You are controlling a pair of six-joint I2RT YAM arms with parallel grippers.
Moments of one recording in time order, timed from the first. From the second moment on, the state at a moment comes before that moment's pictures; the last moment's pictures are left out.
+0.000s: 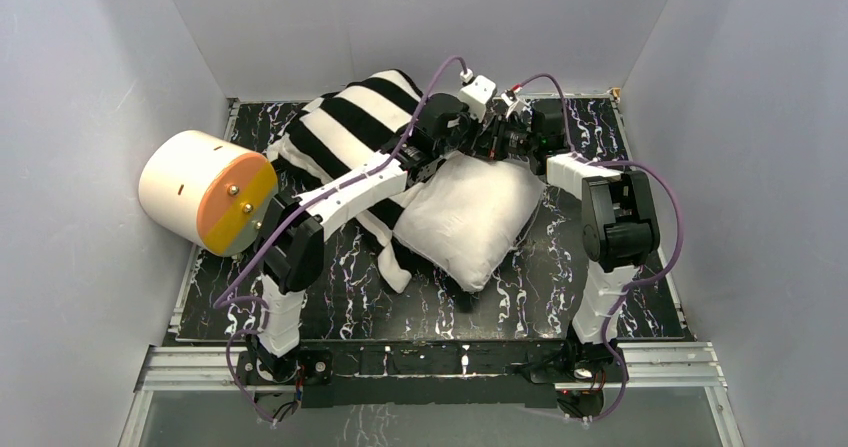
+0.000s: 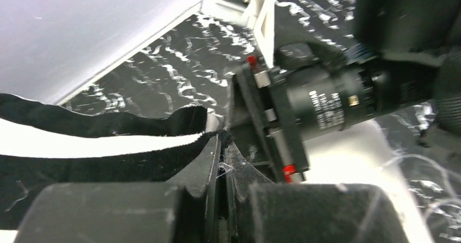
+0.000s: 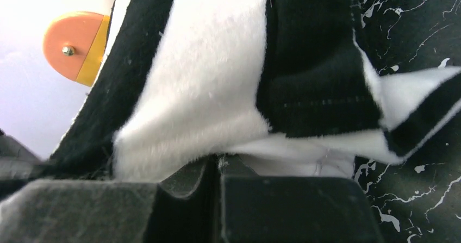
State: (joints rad) left arm -0.79 1.99 1.74 -0.03 -0.09 0.07; right arm 0.20 1.93 1.25 0.32 -0.92 0.55
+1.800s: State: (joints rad) left arm -1.20 1.99 1.57 -0.26 -0.64 0.37; right arm -0.08 1.47 0.95 0.02 -0.53 0.48
